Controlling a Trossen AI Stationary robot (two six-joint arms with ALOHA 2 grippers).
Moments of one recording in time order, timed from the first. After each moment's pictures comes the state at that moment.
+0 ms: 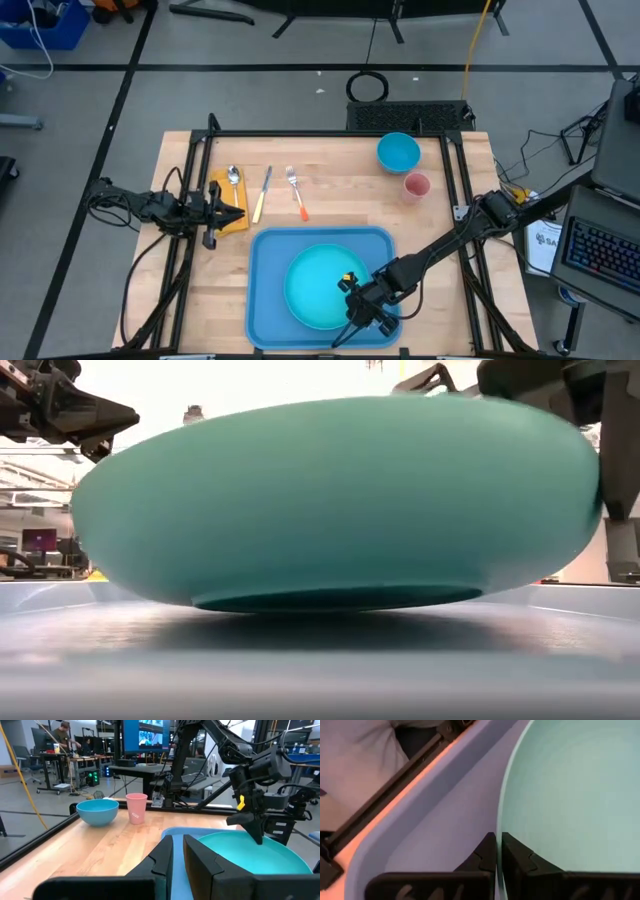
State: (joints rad) left arm -0.33 0.04 0.12 -0.06 -0.35 -0.05; right arm 0.56 1.88 1.26 -0.43 -0.16 -0.15
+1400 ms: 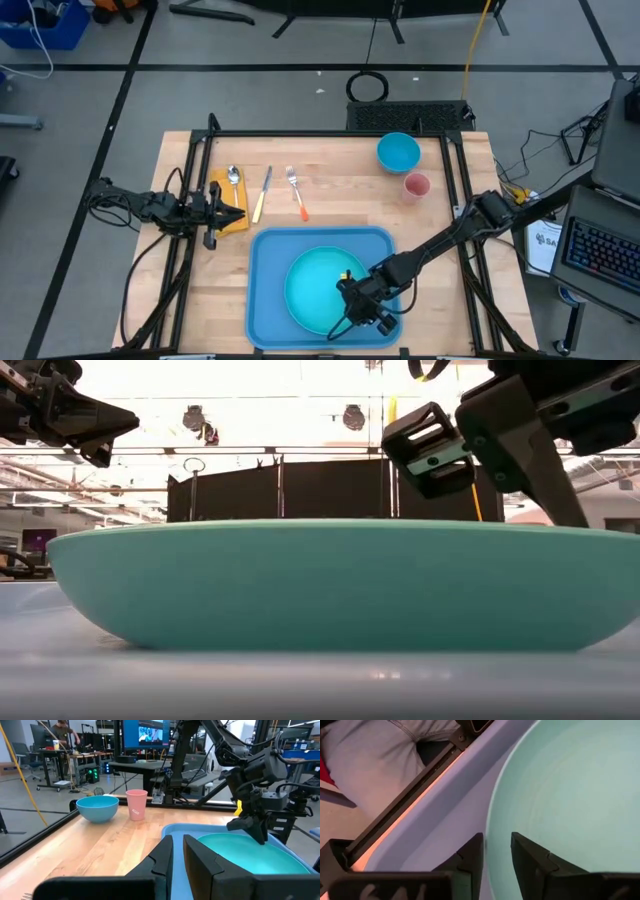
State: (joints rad) left arm -0.33 0.04 0.12 -0.08 -0.35 -0.06; right arm 0.51 1.90 1.22 -0.31 -0.28 -0.13
